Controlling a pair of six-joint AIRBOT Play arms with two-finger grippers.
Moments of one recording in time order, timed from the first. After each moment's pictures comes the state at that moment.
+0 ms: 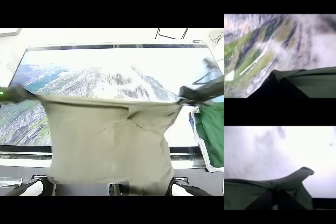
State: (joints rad) left arm 0.30 -1.17 1.27 1.05 -1.30 -1.39; right arm -0.18 -1.33 1.44 -1.27 1.52 1.62
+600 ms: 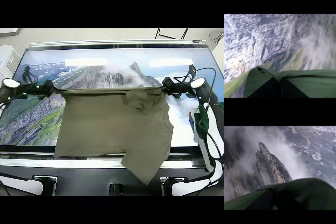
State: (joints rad) left arm 0.21 -1.70 1.43 0.81 -0.94 -1.39; right arm -0.18 -1.69 1.39 -0.90 0.74 1.55
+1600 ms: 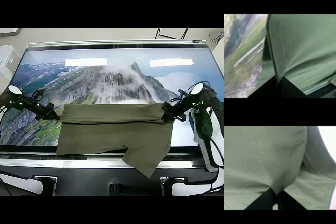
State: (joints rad) left arm 0.27 -1.73 1.36 1.04 -1.54 -1.36; right arm -0.19 -1.60 1.28 -1.23 1.40 1.71
